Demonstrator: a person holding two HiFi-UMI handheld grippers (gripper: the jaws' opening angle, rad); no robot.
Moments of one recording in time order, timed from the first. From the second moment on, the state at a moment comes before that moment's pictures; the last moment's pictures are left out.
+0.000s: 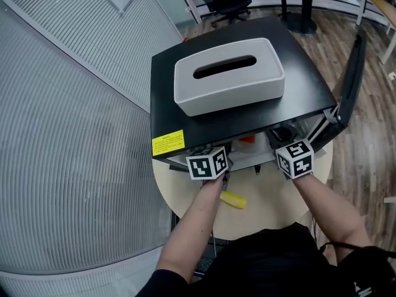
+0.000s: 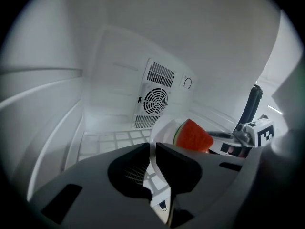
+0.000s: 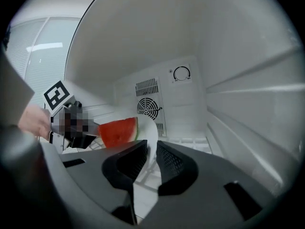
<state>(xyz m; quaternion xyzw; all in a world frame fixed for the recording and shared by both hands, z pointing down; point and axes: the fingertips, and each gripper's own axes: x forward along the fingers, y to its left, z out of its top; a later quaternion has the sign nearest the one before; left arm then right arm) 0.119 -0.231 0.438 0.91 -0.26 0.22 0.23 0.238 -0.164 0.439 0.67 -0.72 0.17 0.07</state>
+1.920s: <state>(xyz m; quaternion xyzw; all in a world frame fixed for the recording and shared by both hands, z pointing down) 0.116 -0.207 0.399 0.95 -0.28 0.15 0.05 0.211 -0.146 0.397 0.69 -0.71 0.07 0.12</state>
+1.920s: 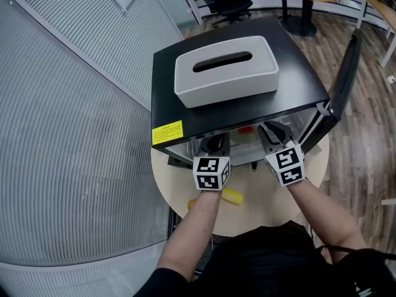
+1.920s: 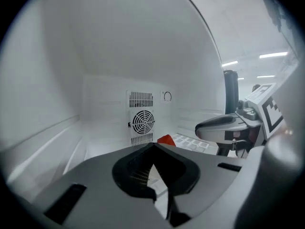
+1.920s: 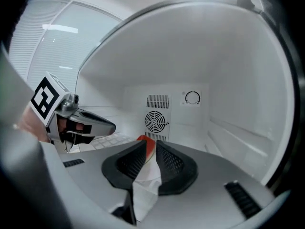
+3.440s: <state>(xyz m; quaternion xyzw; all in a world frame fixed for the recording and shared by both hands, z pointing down) -0.151 -0.099 0.419 0.92 -0.37 0.12 0.02 -0.027 -0.055 0.541 0.47 -0.85 0.11 0.20</state>
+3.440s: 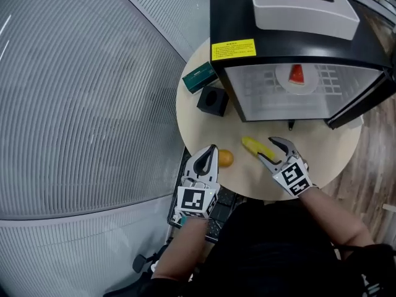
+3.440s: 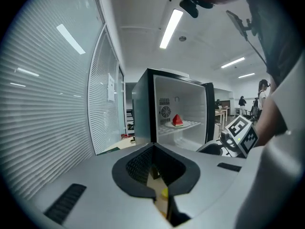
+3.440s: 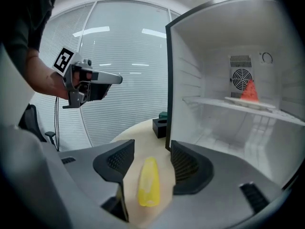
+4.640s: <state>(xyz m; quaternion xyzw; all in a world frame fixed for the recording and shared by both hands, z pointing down) -0.205 -0.137 0.456 0.93 -0.33 0.12 0.04 -0.051 -0.073 0.689 0.48 -0.77 0.17 0.38</state>
